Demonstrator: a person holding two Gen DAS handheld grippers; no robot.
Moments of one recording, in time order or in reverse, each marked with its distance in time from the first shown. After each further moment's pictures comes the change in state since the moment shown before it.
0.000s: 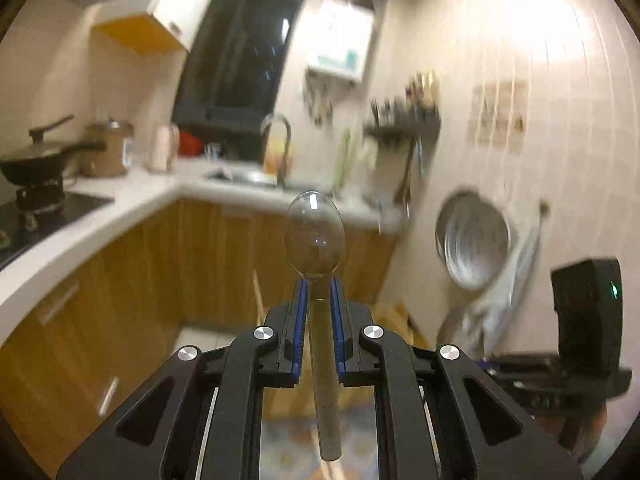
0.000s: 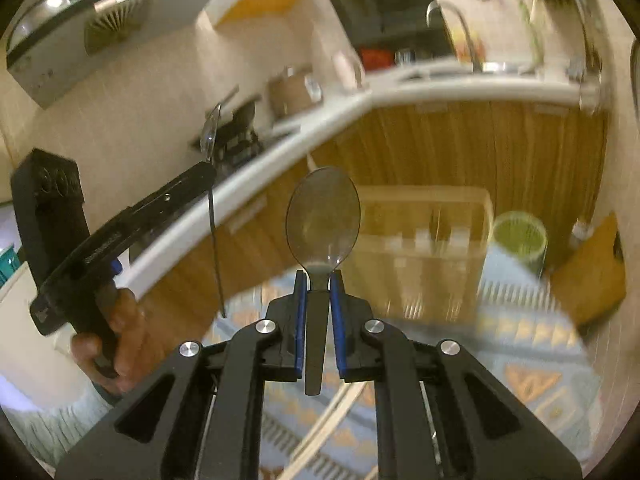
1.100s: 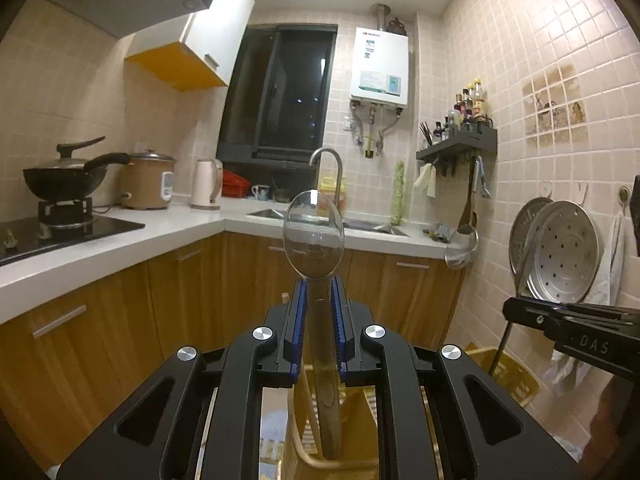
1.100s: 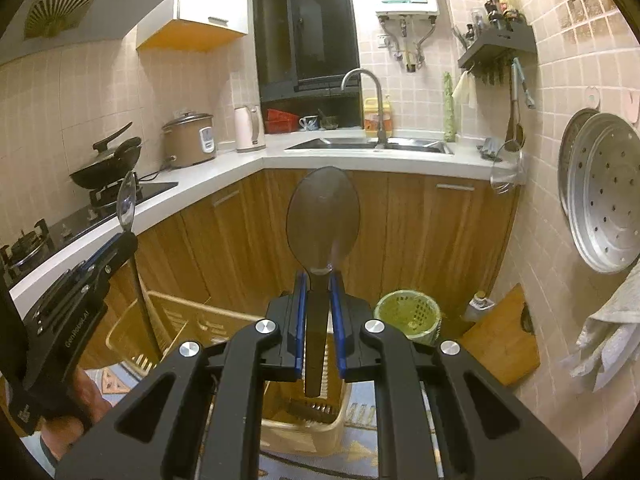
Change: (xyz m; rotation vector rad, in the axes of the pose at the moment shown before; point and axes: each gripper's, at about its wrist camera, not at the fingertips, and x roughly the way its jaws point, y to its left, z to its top) left arm 0.109 0.017 -0.049 0.054 -0.149 0.216; right arm 0.074 -0.069 0.022 -0.094 -0.164 -0.400
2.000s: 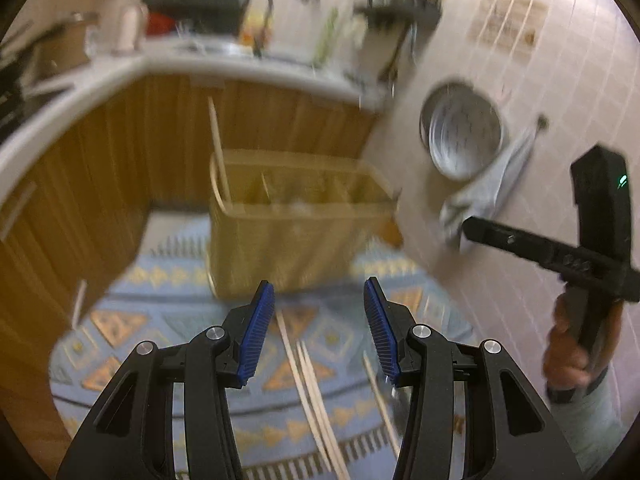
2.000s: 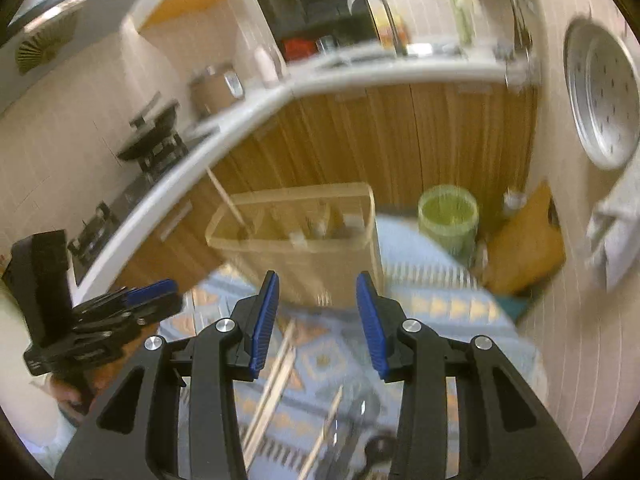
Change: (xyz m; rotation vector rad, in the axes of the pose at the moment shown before) left arm -0.062 0.005 -0.014 -0.041 0.720 -0.331; right arm -0.096 -0.015 -0.027 0.186 0.411 0.156
